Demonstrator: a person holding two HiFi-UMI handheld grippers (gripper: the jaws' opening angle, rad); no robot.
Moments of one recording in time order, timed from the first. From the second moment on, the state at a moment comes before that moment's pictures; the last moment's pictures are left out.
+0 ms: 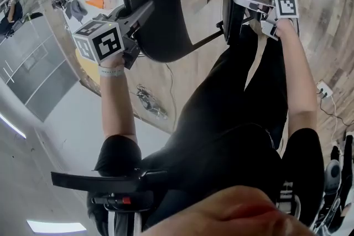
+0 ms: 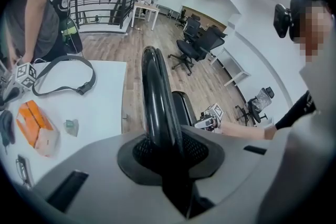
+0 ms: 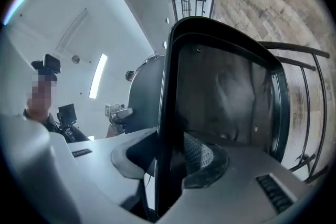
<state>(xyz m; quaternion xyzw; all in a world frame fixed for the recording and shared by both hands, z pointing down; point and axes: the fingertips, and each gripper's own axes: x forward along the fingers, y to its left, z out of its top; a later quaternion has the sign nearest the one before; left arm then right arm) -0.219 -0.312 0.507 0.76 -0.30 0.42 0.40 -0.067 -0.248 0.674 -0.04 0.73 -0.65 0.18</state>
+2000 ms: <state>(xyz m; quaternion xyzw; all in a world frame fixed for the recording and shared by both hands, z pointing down) -0.291 -0.305 0.380 0.87 -0.40 0.21 0.21 -0.135 -0.280 0.510 -0.21 0.91 -0.36 -0.01</state>
